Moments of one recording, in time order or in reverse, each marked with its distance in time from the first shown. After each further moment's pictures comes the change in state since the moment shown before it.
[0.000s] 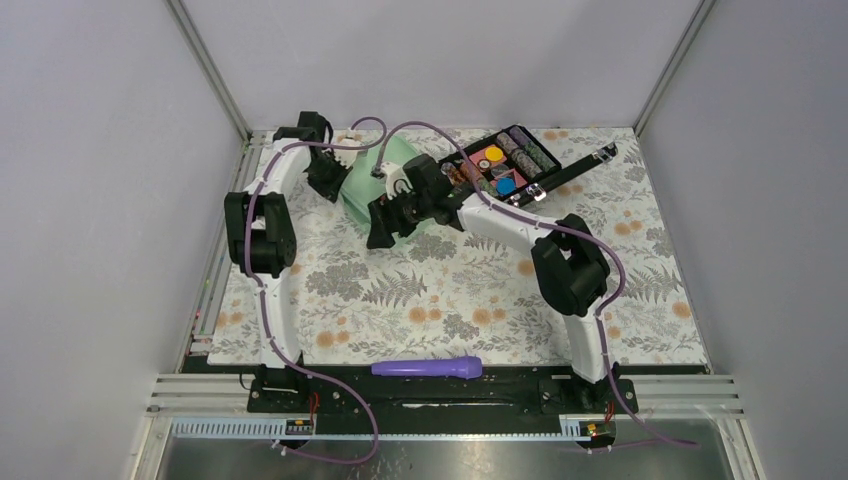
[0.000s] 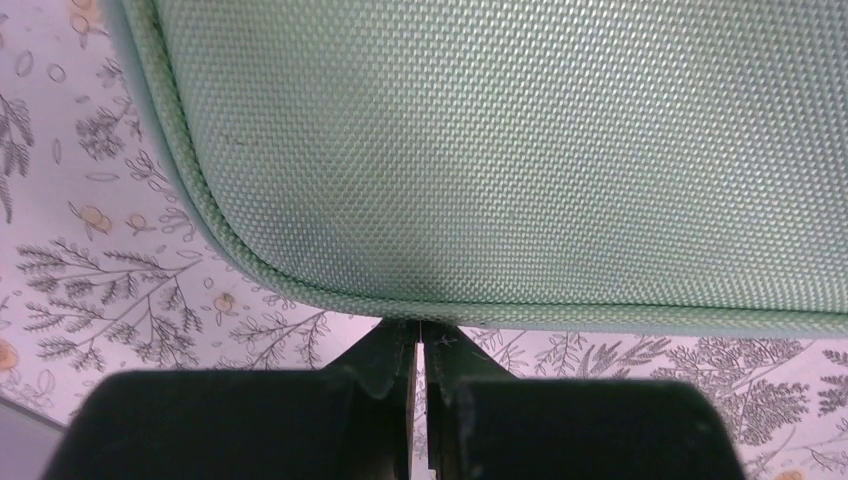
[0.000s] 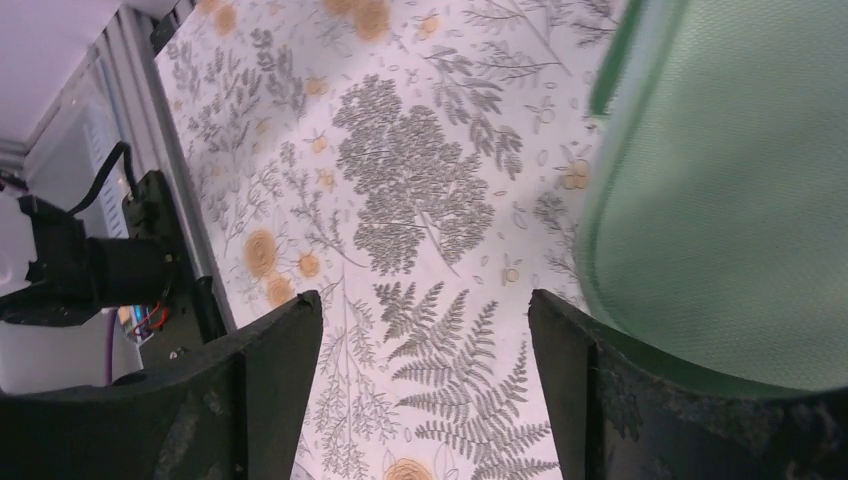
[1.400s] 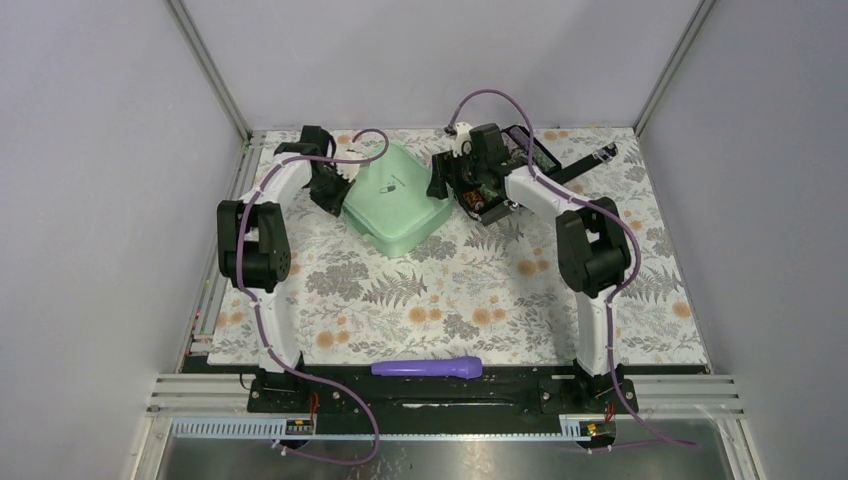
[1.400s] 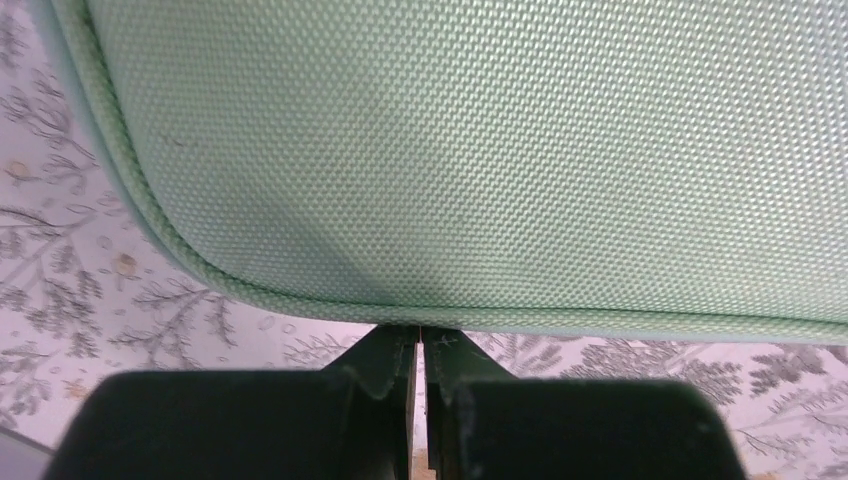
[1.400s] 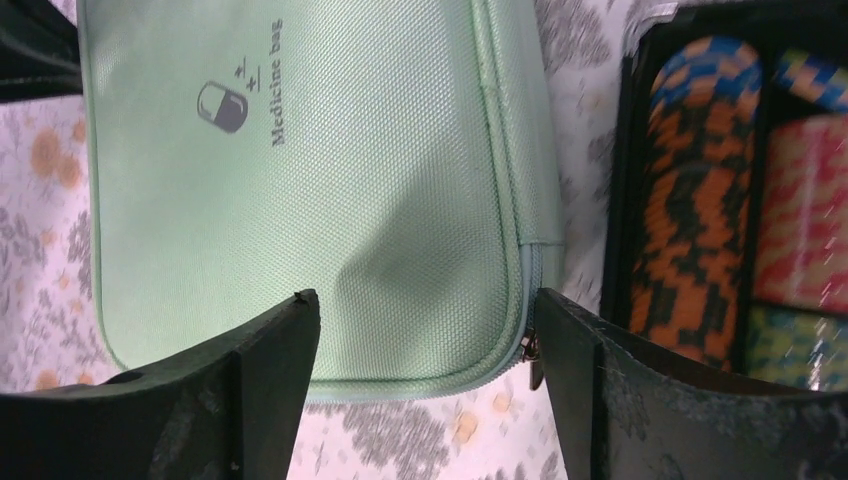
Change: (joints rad) left arm -0.031 -0.142 -0.239 0.120 0.007 -0.063; right arm -0.291 0.068 0.068 -0.008 0.135 -0.036
